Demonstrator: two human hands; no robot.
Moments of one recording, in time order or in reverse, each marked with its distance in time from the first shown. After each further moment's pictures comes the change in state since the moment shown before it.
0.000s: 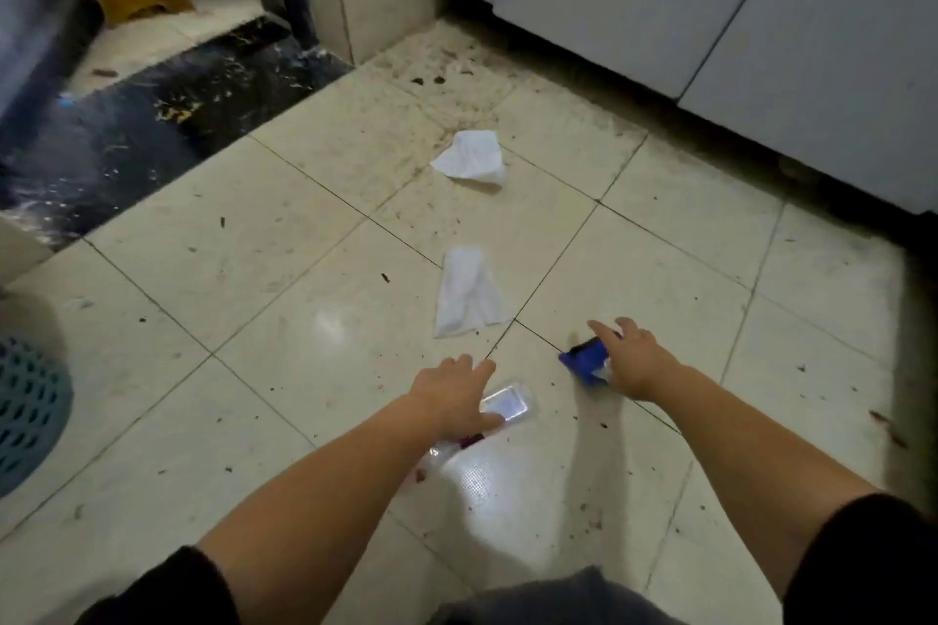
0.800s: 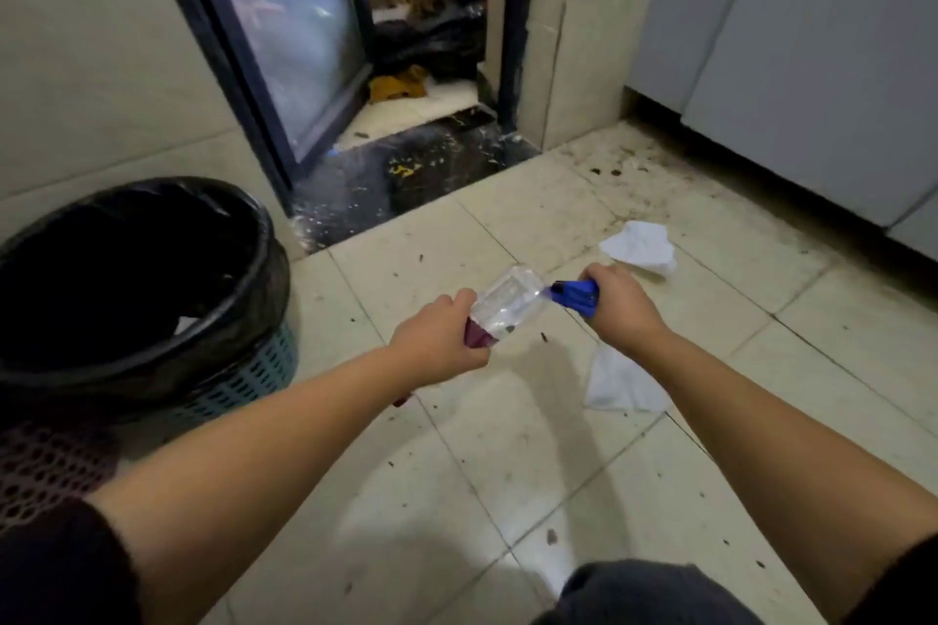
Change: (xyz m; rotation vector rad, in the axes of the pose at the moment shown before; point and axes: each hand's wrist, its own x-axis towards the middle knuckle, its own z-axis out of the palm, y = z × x) left_hand -0.127 -0.134 -0.099 -0.306 0.491 -0.338; right_hand -0.019 -0.226 -0.118 0.315 0.451 -0.513
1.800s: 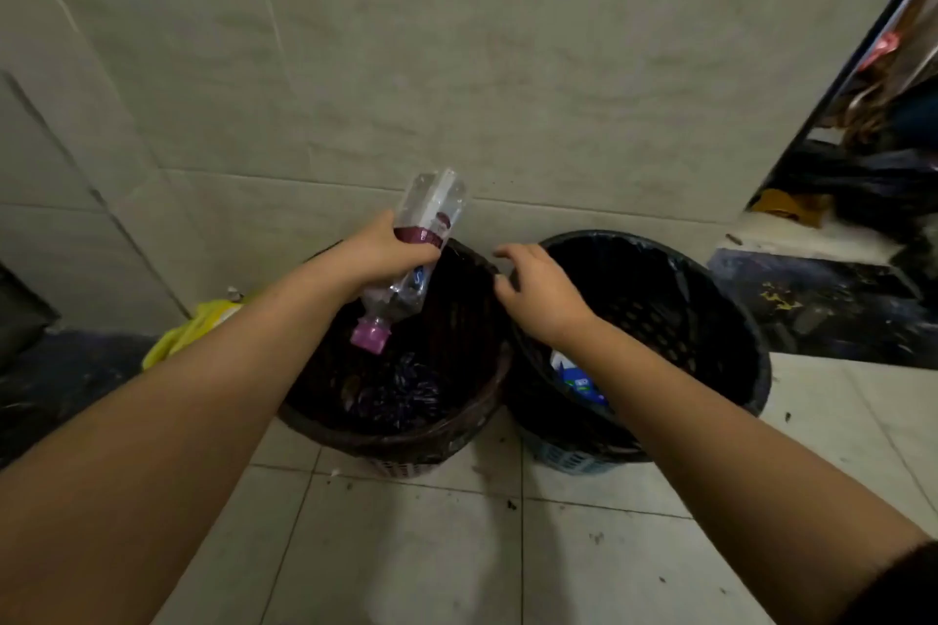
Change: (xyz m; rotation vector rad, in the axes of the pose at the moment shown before) left_hand -0.266 -0.390 -0.243 -0.737 0.635 -0.712; right_hand -0.028 -0.554 0.196 0.057 -0.273 -0.843
